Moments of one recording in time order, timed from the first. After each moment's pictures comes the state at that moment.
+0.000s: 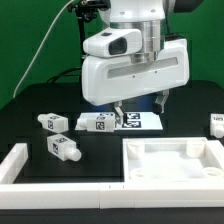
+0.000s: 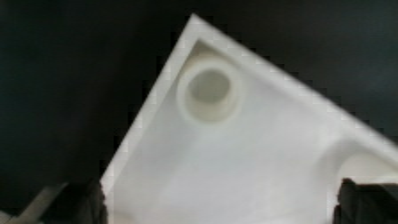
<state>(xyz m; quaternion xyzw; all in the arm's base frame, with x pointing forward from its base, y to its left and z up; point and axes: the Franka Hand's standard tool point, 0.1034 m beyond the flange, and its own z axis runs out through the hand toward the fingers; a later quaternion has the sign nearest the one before) 0.521 0.008 0.083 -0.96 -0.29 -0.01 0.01</state>
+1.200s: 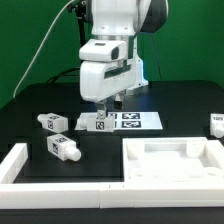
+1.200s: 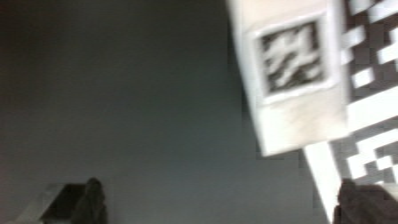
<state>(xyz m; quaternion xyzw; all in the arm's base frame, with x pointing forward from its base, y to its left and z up) 0.405 -0.035 0.050 -0.85 -0.52 0.00 -0.04</state>
